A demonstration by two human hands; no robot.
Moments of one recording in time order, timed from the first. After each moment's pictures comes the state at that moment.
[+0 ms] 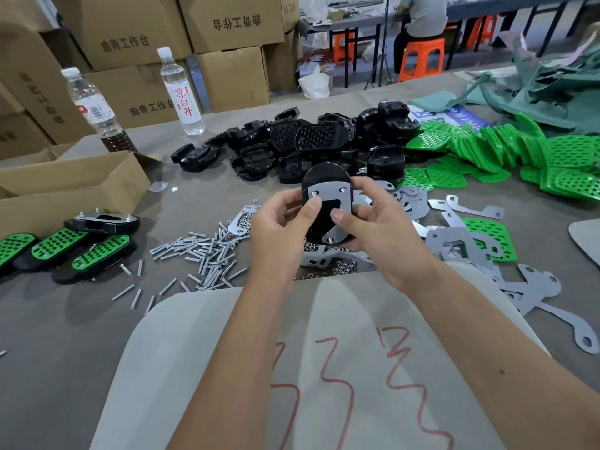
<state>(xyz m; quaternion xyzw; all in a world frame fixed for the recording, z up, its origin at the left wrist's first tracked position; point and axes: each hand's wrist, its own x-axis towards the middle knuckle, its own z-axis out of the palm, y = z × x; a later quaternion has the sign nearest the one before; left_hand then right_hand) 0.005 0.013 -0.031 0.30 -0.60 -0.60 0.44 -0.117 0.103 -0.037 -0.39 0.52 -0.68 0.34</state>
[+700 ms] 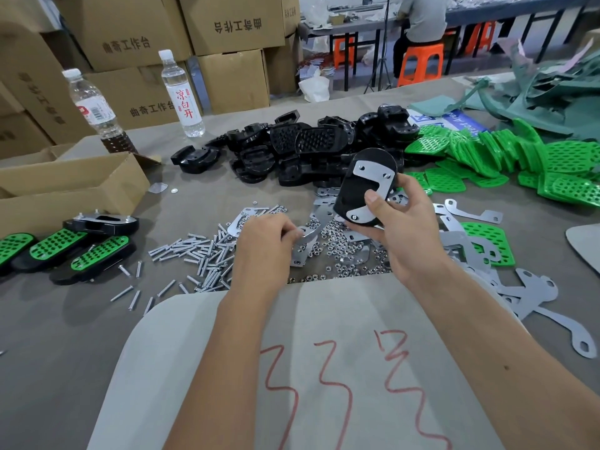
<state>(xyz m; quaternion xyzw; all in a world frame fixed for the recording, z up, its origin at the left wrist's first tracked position) 0.025 -0.018 -0.047 0.37 -0.86 -0.21 0.29 -0.139 0.099 -0.043 -0.22 0.49 -0.80 0.27</state>
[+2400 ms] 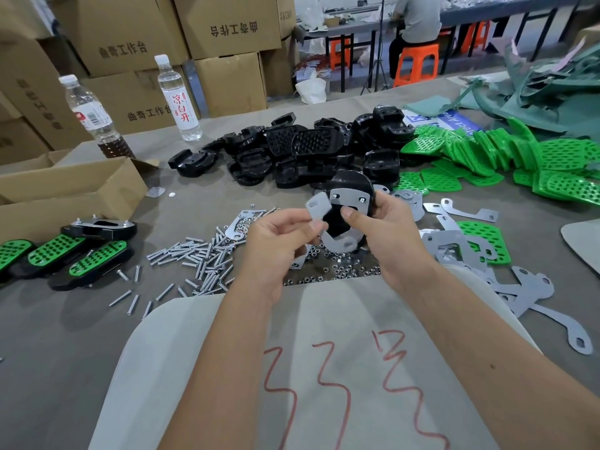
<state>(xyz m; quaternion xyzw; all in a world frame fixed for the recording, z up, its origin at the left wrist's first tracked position) 0.016 0.008 -0.028 0.31 -0.60 -0.66 0.33 -0.127 0.097 -0.044 -0.30 0.56 -0.72 0.28</state>
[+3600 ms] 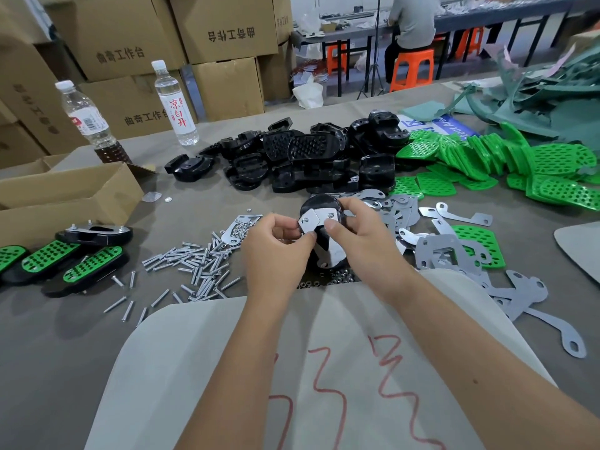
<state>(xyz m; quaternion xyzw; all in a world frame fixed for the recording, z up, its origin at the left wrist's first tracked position) 0.004 0.015 -0.036 0.43 -0.68 -0.43 0.41 -0.110 0.100 -0.041 -0.38 0.61 -0.64 0.26</state>
